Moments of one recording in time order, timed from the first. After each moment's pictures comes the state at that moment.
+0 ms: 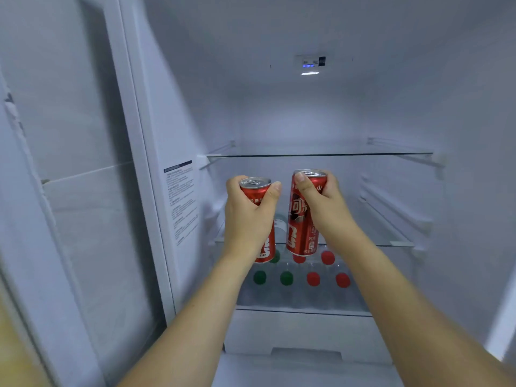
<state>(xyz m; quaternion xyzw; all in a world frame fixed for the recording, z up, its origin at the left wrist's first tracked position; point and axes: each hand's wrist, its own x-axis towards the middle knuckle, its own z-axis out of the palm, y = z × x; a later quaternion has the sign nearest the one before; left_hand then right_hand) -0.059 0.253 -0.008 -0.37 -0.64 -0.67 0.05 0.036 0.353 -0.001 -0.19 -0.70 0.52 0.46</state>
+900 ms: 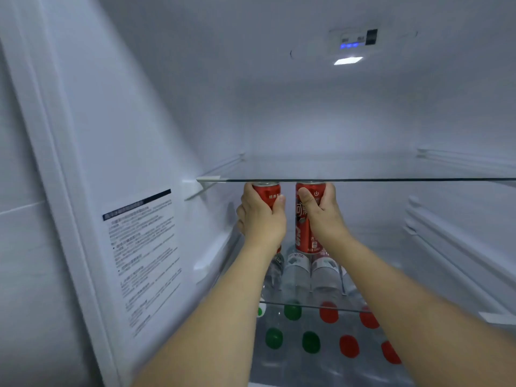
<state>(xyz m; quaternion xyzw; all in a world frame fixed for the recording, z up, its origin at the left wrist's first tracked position) -0.177 0.396 -0.015 -0.31 -0.73 -0.60 0.09 -0.099 0.487 -0.019 -0.19 -0.72 0.47 0.48</state>
